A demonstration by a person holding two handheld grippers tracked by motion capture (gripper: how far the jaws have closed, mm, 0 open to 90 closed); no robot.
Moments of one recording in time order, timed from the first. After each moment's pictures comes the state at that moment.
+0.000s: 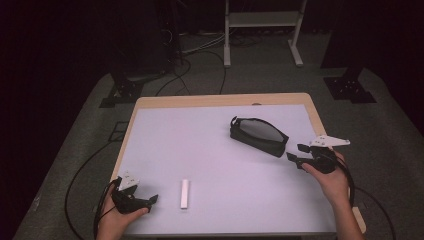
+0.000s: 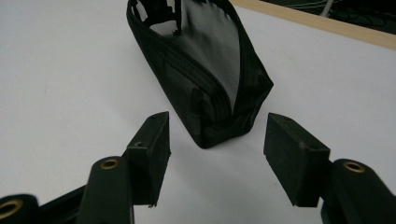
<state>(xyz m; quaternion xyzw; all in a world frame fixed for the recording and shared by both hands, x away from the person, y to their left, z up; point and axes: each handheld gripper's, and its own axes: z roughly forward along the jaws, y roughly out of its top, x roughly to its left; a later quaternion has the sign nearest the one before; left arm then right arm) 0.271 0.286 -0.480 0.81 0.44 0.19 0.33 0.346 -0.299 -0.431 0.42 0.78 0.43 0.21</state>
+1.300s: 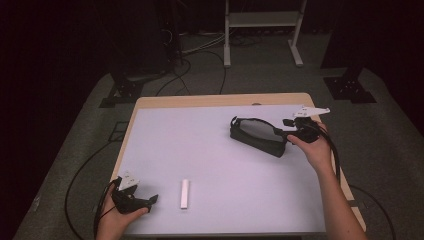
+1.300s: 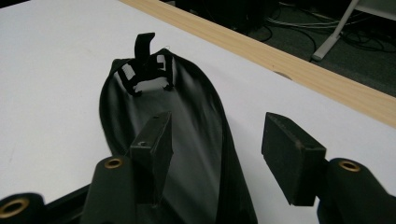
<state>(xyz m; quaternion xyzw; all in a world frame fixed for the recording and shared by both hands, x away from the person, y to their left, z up) 0.272 0.286 -0.480 0.81 0.44 0.19 0.33 0.425 -0.268 -0.400 0.38 0.79 0.43 0.21</state>
